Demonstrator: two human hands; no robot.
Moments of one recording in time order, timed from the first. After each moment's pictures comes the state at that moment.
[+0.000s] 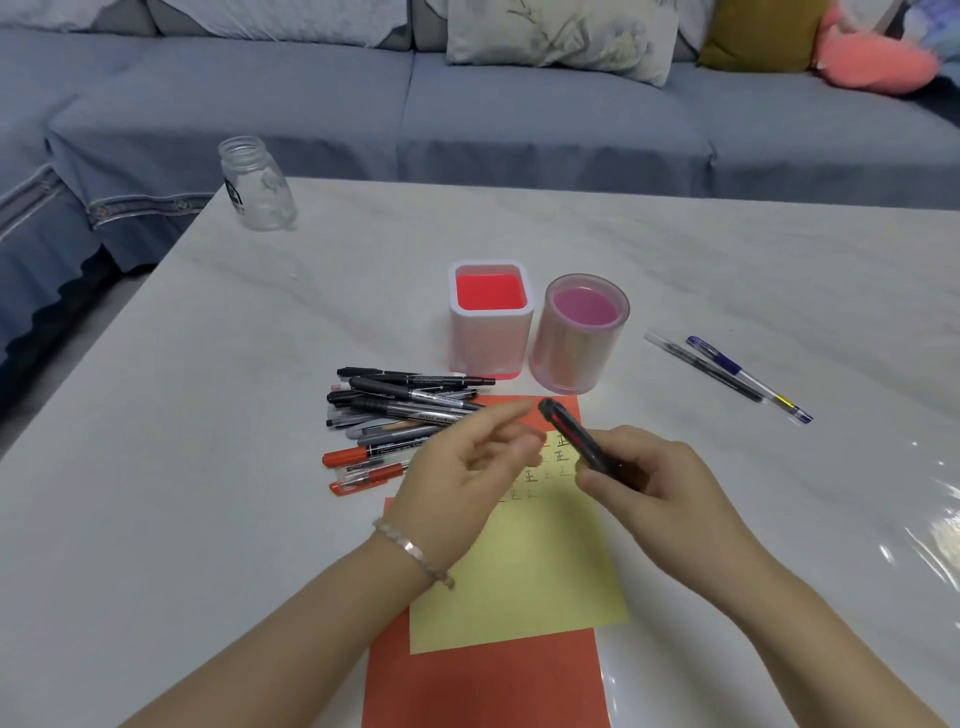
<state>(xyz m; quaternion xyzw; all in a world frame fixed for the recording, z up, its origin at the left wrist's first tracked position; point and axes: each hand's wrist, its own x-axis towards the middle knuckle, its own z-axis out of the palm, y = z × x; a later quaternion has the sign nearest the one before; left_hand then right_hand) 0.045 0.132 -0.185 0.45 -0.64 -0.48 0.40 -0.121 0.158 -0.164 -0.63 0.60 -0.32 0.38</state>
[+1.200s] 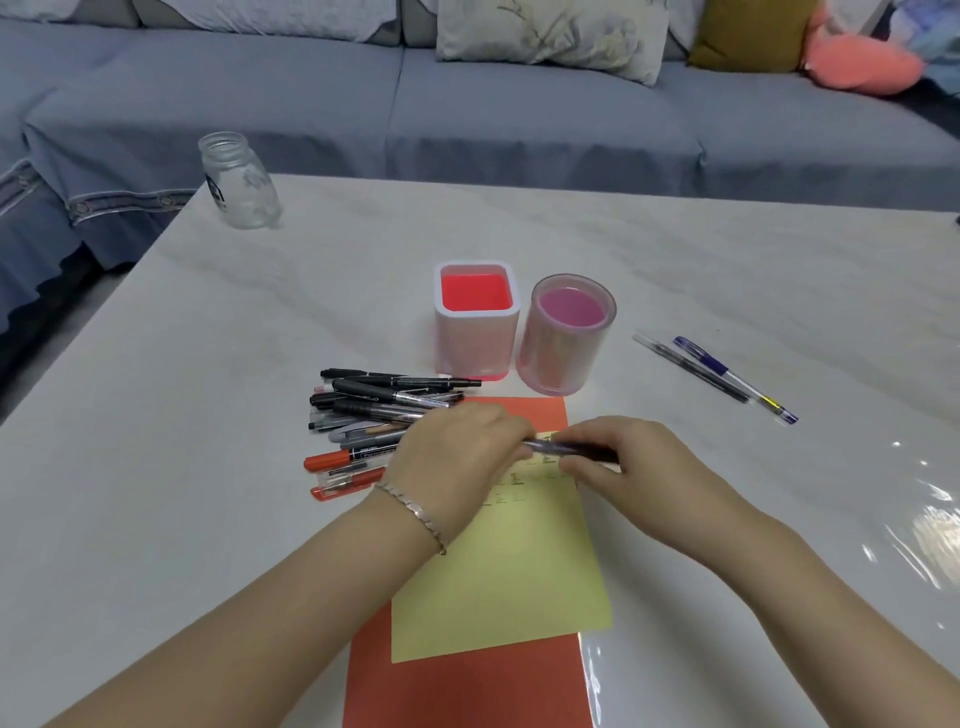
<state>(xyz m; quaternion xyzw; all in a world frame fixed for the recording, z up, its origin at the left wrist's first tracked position) 0.038 0.097 -0.199 0.39 -0.89 -0.05 0.22 -0.133 0.133 -0.164 -0.70 0.63 -0.15 0.31</state>
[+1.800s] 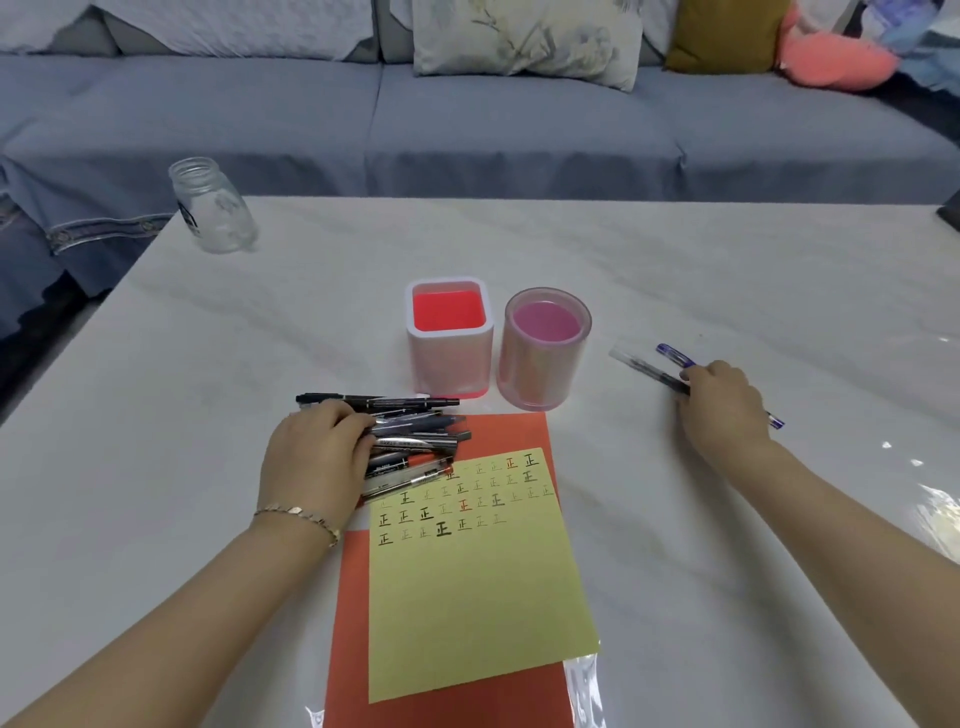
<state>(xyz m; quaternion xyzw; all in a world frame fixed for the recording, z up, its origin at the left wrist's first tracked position) 0.106 0.062 -0.242 0.58 -0.78 0.03 0.21 -0.266 0.045 -0.250 -0.57 0.82 0.01 -0.02</state>
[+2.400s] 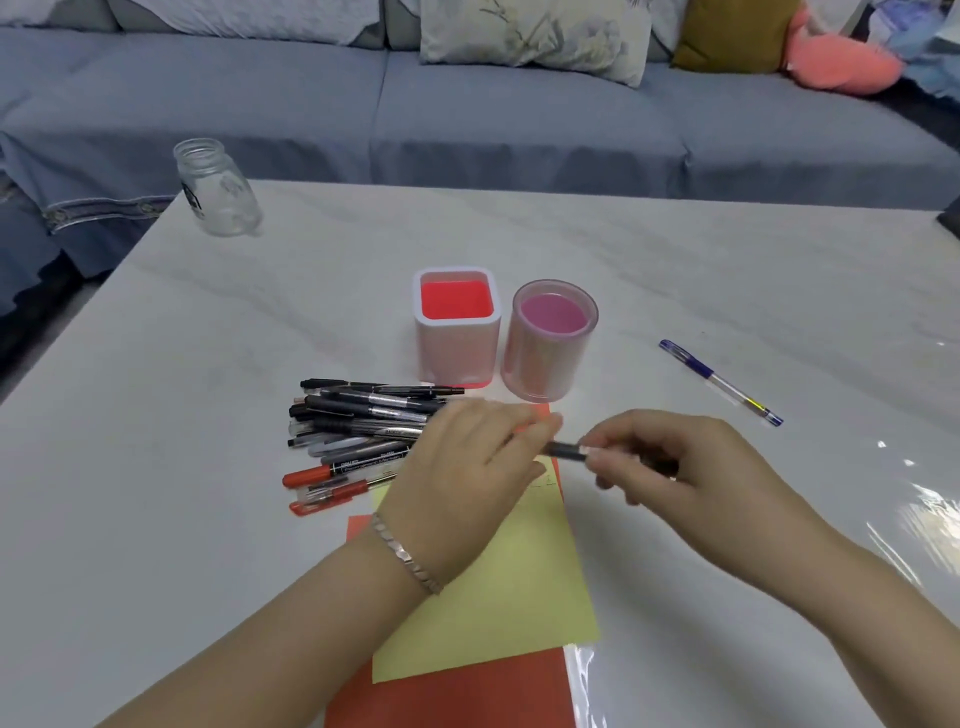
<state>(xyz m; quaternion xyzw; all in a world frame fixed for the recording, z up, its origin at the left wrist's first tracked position) 0.022 0.105 -0.204 0.32 -0.88 0.03 0.35 -0.152 0.154 -0.126 -0.67 0.61 -0.26 0.34</state>
